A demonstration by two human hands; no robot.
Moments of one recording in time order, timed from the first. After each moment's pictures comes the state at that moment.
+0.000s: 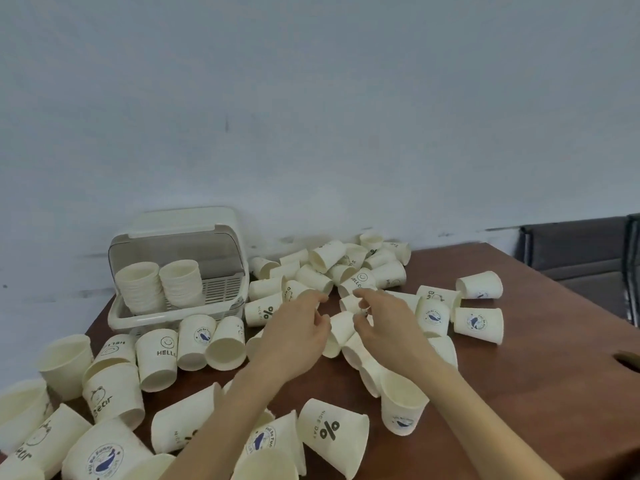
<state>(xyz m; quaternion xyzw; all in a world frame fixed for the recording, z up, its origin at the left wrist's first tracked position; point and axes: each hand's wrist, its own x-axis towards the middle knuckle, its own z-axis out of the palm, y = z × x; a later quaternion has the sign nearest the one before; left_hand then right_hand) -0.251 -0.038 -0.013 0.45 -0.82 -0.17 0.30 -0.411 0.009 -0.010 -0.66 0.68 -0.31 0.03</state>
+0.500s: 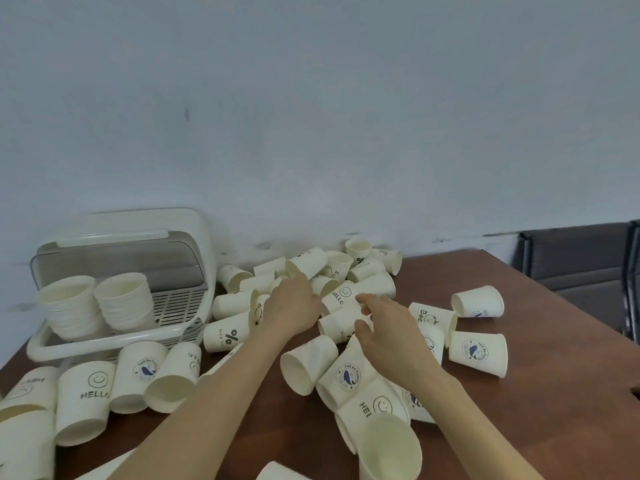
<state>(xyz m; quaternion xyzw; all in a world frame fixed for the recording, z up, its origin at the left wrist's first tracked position) -0.344 -0.165 -0.026 0.58 -0.78 -0.14 0.18 -0.476 -0.050 -0.028 -0.64 0.71 -0.30 0.03</state>
